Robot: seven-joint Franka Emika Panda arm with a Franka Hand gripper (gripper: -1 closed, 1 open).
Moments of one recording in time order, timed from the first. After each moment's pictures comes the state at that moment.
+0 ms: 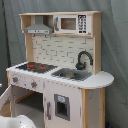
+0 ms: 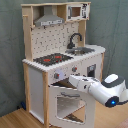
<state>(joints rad) -0.54 -1.03 1.67 -2.03 -0.77 2.13 -0.06</state>
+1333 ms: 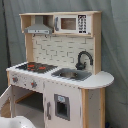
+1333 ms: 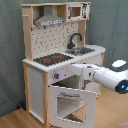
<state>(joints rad) -0.45 -1.01 1.51 -1.99 -0.77 2.24 -0.31</state>
